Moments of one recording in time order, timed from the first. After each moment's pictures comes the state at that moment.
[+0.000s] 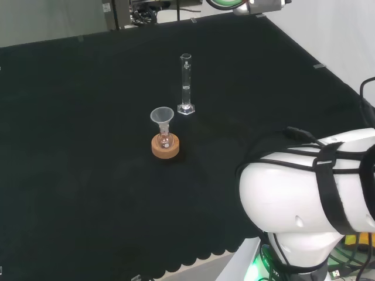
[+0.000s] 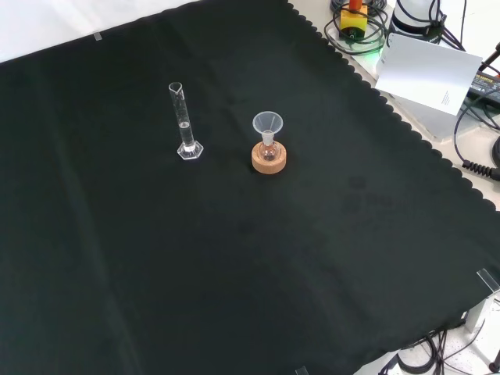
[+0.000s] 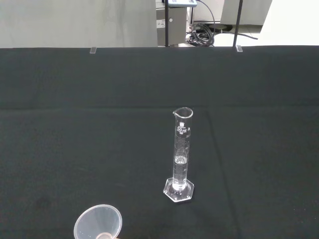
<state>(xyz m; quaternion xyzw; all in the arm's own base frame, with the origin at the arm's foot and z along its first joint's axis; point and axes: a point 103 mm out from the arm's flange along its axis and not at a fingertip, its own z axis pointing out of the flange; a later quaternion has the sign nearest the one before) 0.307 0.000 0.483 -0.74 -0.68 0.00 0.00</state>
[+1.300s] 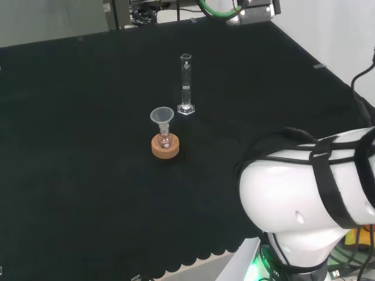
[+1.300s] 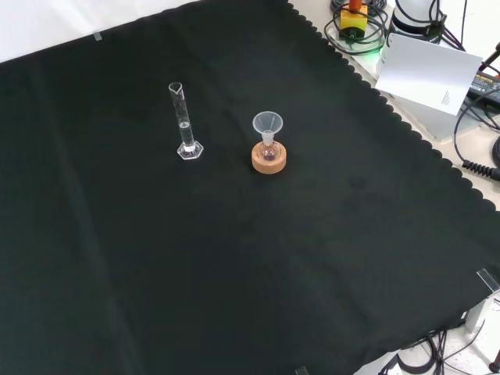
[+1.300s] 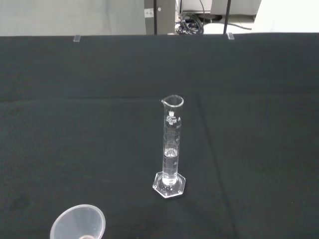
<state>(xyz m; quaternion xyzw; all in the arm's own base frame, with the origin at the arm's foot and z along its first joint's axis) 0.341 -0.010 0.444 -0.75 -0.66 0.02 0.01</state>
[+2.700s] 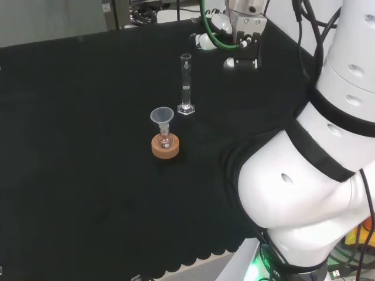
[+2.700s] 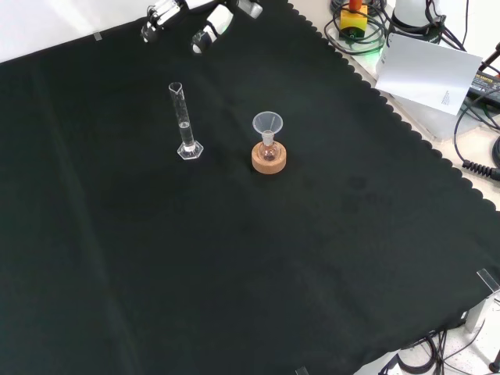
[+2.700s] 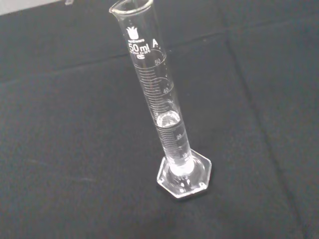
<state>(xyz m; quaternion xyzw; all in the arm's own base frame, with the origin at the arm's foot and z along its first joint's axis) 0.475 -0.080 0.251 -0.73 -0.67 -0.06 0.11</state>
